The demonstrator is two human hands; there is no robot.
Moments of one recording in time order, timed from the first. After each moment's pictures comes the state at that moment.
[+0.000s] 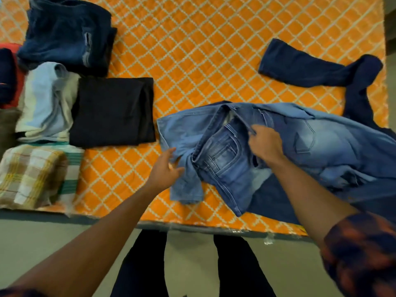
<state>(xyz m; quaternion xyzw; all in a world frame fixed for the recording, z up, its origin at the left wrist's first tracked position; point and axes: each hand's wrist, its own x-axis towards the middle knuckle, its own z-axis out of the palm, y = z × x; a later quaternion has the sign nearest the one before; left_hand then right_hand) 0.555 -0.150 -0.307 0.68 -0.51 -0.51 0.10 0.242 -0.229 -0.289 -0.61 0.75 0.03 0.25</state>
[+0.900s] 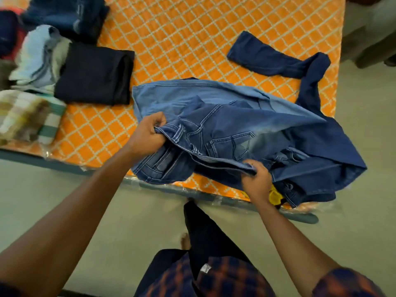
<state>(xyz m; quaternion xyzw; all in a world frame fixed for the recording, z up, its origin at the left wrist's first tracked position) 0.425 -0.085 -0.161 0.60 -0.54 -0.52 0.29 0.106 0.009 -0.237 -0.52 0.76 -0.22 0.34</state>
